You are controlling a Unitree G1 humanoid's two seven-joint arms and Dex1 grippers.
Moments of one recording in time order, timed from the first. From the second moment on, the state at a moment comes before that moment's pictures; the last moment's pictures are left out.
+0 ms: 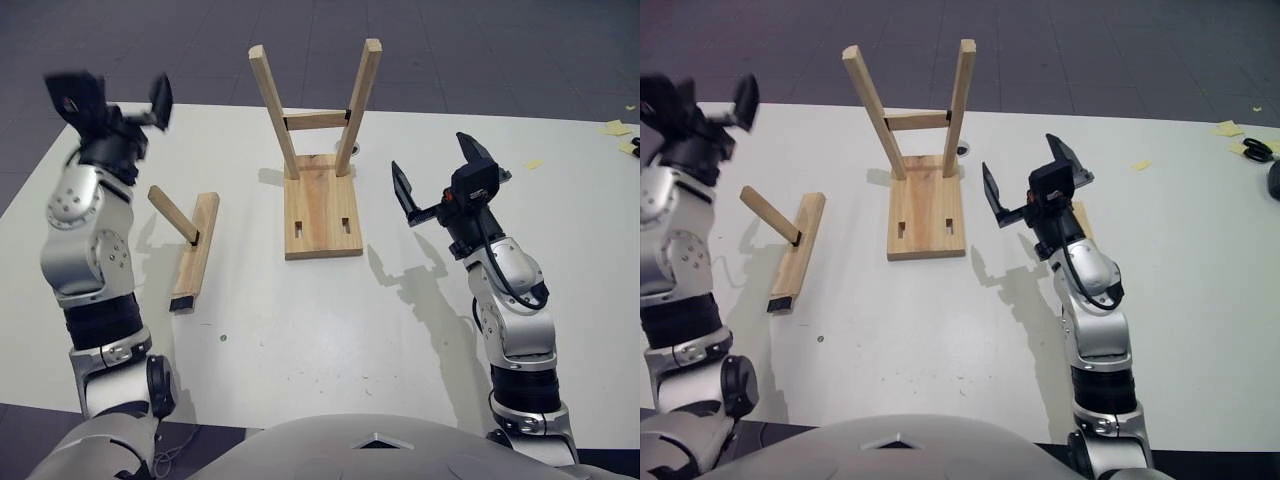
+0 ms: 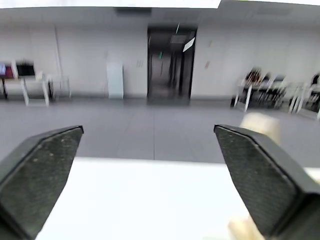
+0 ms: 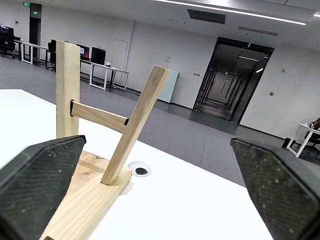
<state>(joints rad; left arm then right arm) -0.32 0.40 0.33 -0.04 -0.39 0.45 -0.18 -0.09 -0.23 0.02 -0.39 0.07 0.23 0.26</state>
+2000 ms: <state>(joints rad) -0.31 0.75 0.55 -0.32 -0.64 1.05 -0.29 -0.02 -0.21 -0.03 -0.47 0.10 0.30 0.22</state>
